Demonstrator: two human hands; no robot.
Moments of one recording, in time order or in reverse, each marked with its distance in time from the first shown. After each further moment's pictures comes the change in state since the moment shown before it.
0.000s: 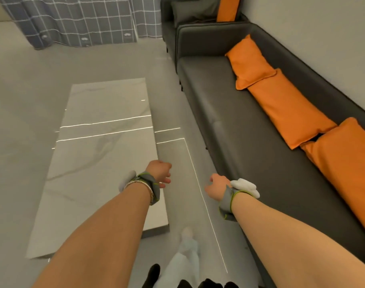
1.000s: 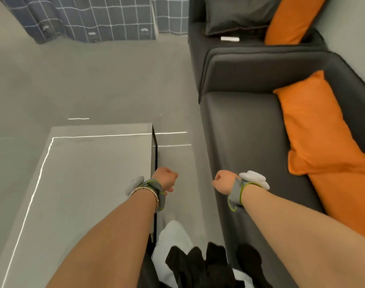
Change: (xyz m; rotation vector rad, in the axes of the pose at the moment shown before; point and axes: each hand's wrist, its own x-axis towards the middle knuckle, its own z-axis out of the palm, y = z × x) left_hand 0.473 0.442 -0.096 0.140 0.025 -0.097; right_hand 0.545 -0.288 -0.342 -0.180 -0.173 -0.148
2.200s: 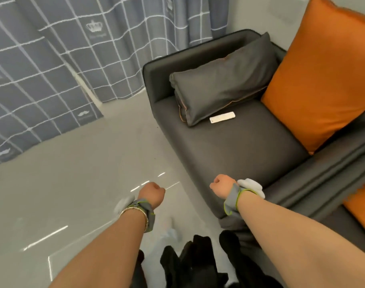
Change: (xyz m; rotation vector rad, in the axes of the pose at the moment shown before) left_hand 0.636 0.683 -0.346 0.492 -0.015 0.173; right_hand 0.685 -0.269 -0.563 0.523 0.162 0.346
